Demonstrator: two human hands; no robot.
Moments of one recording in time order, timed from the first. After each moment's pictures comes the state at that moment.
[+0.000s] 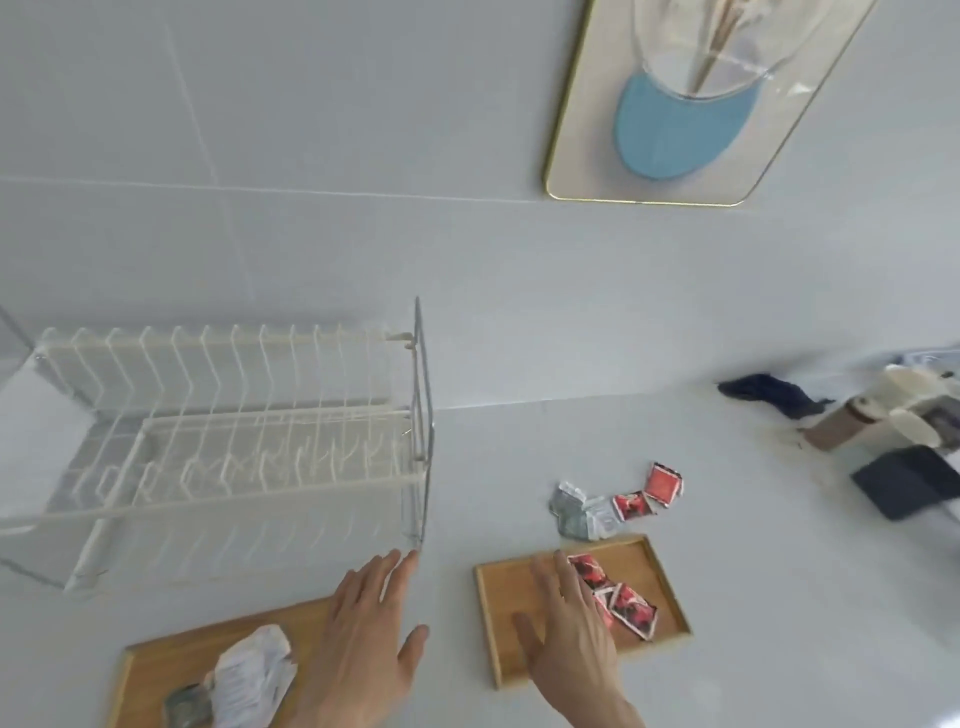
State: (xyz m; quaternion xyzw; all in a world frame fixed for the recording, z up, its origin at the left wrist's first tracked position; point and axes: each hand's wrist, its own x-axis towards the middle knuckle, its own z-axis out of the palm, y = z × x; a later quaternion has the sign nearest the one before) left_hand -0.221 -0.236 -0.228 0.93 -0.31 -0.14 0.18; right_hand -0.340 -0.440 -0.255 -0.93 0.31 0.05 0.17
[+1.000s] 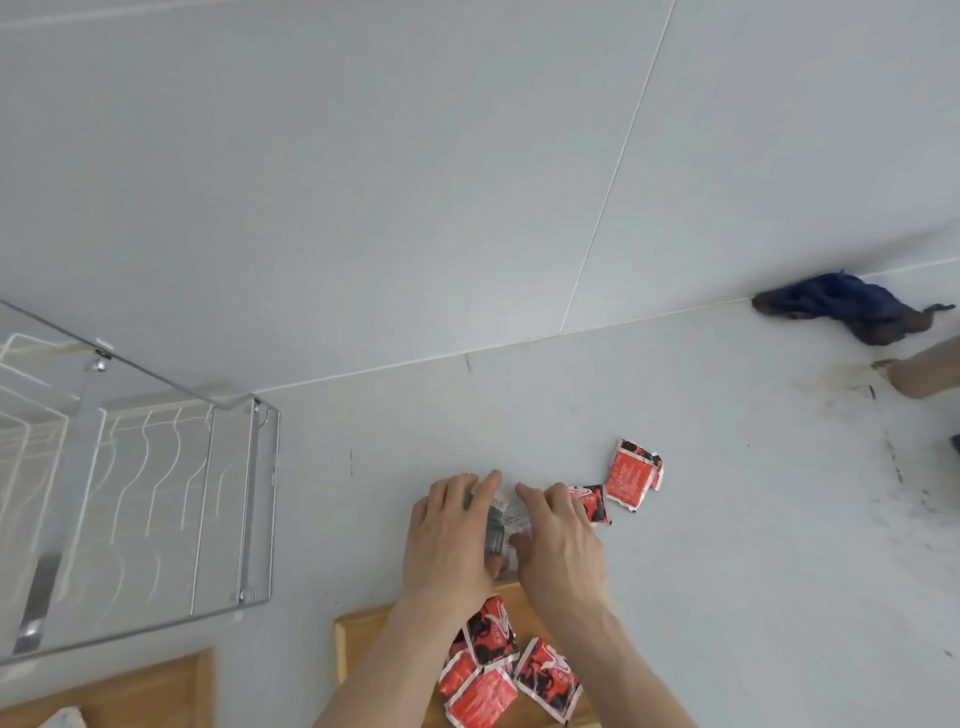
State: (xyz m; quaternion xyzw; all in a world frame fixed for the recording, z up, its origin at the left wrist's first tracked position) left_hand -0.197 -0.546 -0.289 0.92 -0.32 -0.22 0.06; right_hand -0.275 -0.649 -0.307 -0.92 0.30 0.05 0.25
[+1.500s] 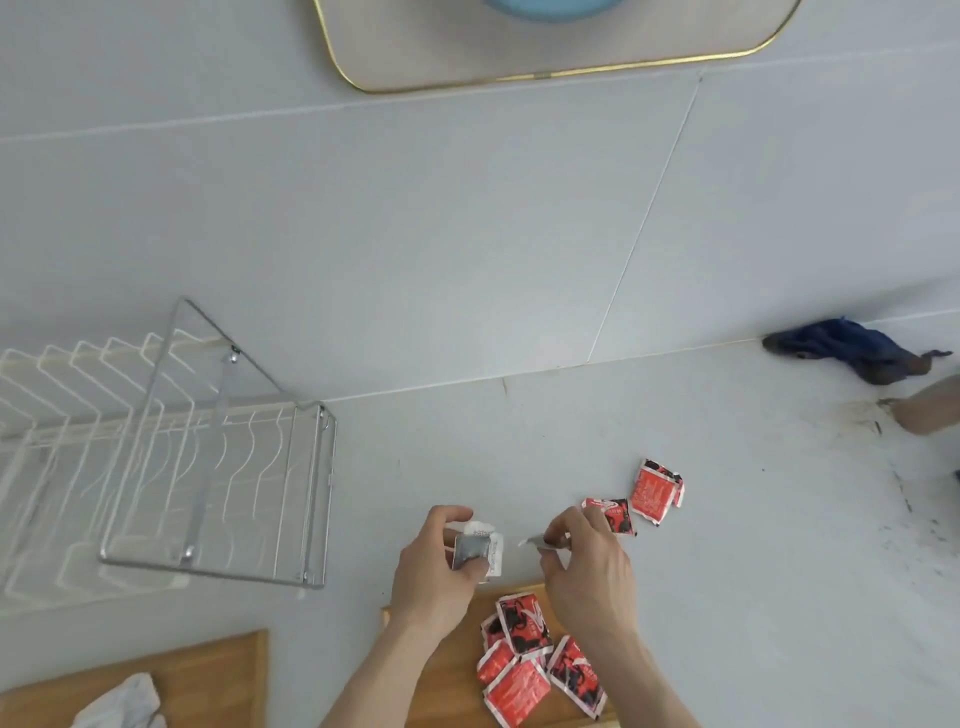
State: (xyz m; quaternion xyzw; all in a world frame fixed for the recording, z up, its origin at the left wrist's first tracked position) left_hand -0.202 -0.476 -0.252 0.87 -0.04 -0.31 0.37; right_hand -0.287 -0.623 -0.273 -0.88 0.36 -0.04 0.32
